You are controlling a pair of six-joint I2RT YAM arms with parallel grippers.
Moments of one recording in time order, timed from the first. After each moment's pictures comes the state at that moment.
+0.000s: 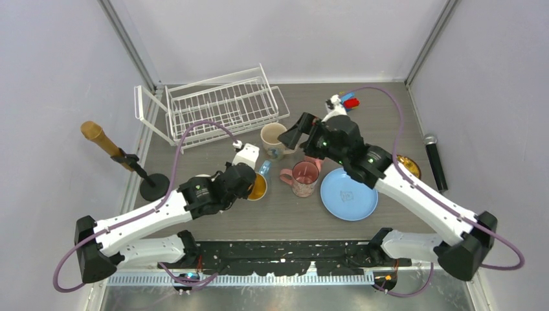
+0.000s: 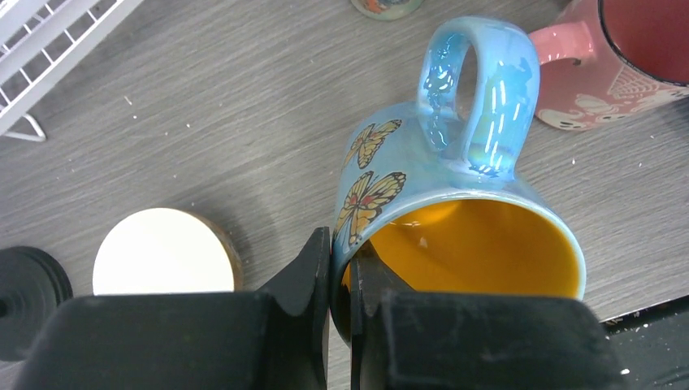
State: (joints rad) left arm -1.05 1.02 0.89 -0.66 -0.59 -0.38; right arm 0.75 1.20 1.14 -0.36 0.05 0.91
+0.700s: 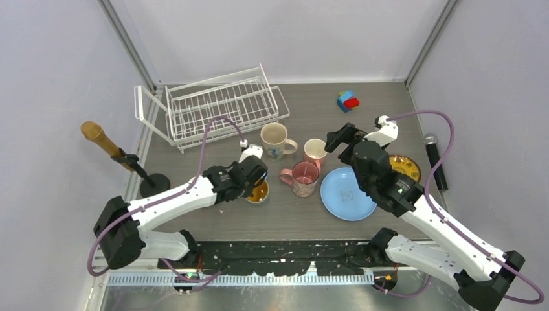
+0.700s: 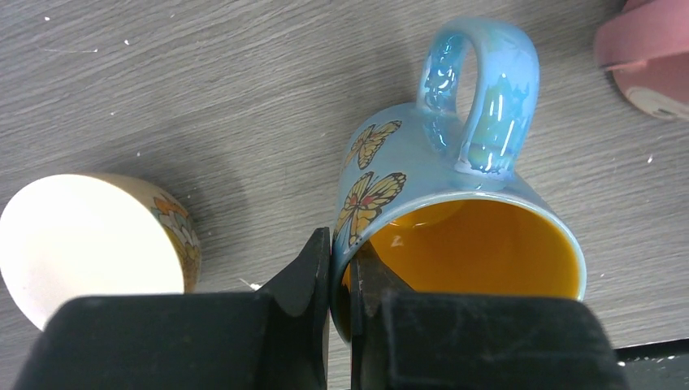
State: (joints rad) left arm -0.93 1.25 0.89 -0.69 -0.45 -0.50; right arm 0.75 0.82 0.88 -0.39 0.68 0.76
